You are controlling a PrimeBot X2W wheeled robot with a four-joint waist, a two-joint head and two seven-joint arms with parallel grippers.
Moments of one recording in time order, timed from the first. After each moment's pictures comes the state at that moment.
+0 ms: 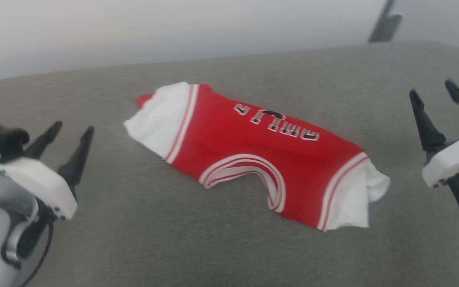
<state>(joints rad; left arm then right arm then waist) -0.35 0.66 -0.28 0.12 -0.73 -0.01 0.09 -0.42 -0.42 0.09 0.24 0.31 0.13 -0.06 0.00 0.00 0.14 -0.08</state>
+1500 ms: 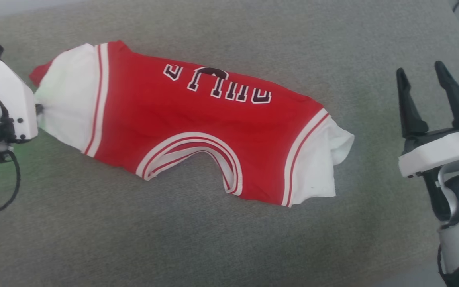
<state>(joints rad) -0.95 0.62 -0.45 0.78 -0.80 -0.09 0.73 -0.41 -0.21 -0.03 0.12 0.19 0.13 -0.10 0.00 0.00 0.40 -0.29</state>
